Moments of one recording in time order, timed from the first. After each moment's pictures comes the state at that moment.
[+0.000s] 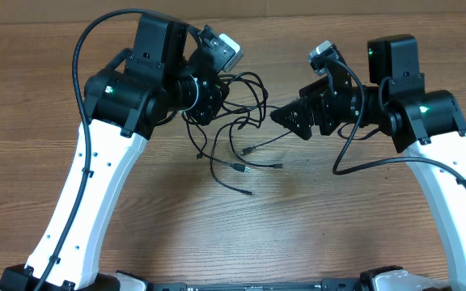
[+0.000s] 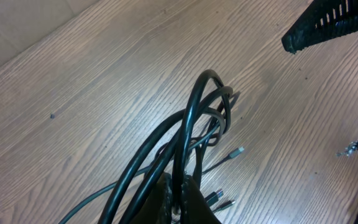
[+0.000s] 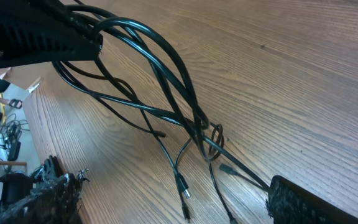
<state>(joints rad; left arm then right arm) -0.37 1.58 1.80 -1.10 0.36 0.27 0.21 1.44 1.49 -0.93 -0.74 -0.18</state>
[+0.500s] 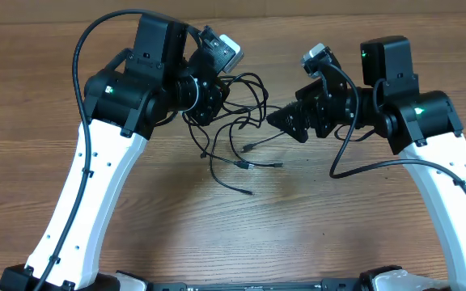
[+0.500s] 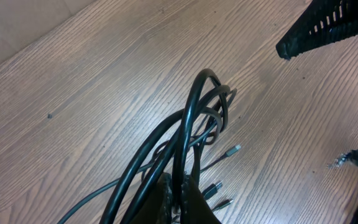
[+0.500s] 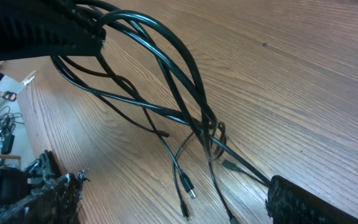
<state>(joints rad) -0.37 1.58 1.80 -1.10 0.36 0.27 0.23 1.44 1.49 -0.93 -0.71 -0.19</state>
